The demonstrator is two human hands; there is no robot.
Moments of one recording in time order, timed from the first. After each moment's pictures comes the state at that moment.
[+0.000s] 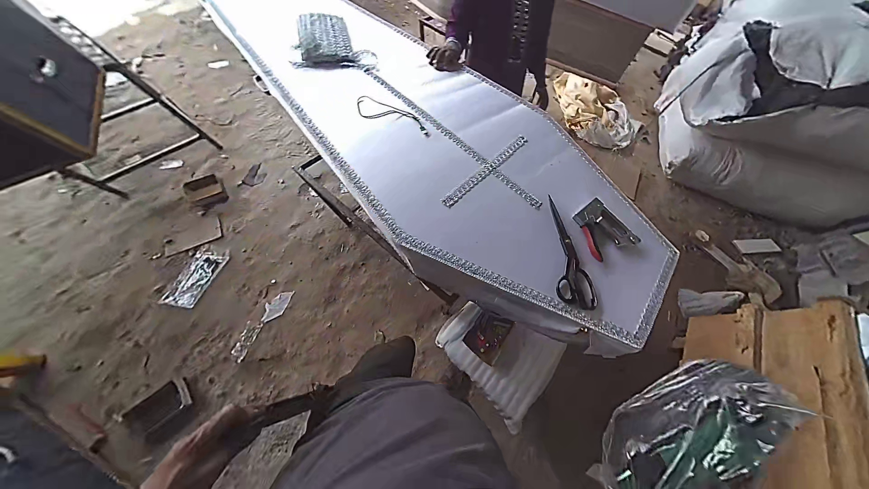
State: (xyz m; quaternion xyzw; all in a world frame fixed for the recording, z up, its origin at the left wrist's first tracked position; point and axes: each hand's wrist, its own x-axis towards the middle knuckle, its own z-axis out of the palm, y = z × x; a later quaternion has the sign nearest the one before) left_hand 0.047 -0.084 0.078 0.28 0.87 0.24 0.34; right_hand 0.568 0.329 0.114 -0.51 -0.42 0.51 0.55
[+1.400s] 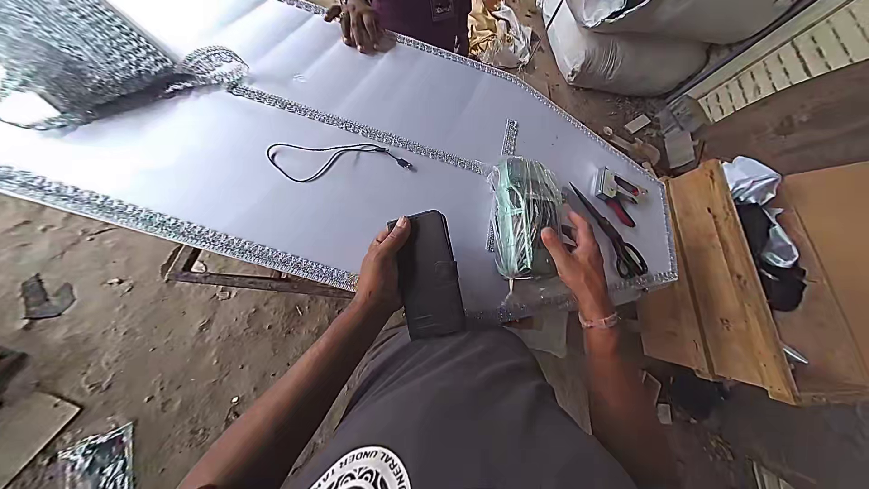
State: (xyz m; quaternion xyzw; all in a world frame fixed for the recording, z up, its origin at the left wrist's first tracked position) left_hand -0.213 0.373 0.121 0.14 0.44 0.65 0.61; right_hand 0.077 0.447 0.170 -0.70 -0.61 0.30 0.24
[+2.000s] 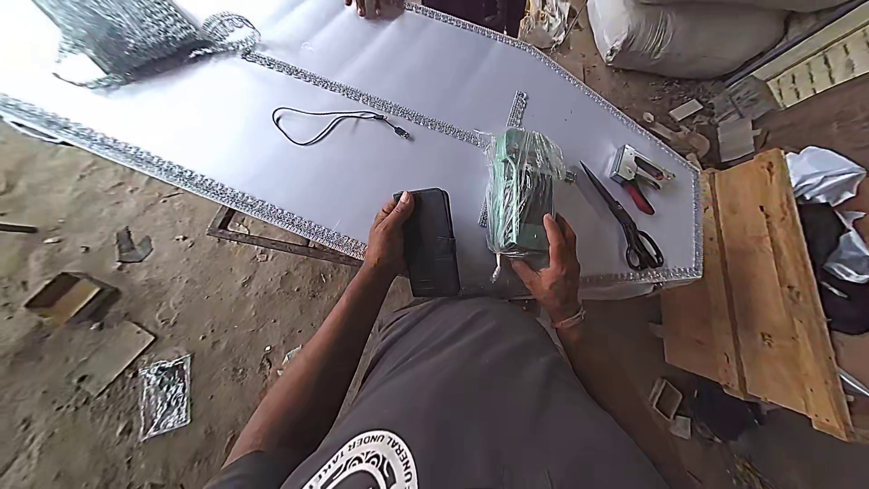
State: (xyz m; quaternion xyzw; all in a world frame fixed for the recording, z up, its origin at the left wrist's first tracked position) left_hand -0.181 0.373 0.083 0.24 0.47 0.66 0.54; right_hand 0.112 0.411 0.082 -0.48 -0.79 0.13 0.36
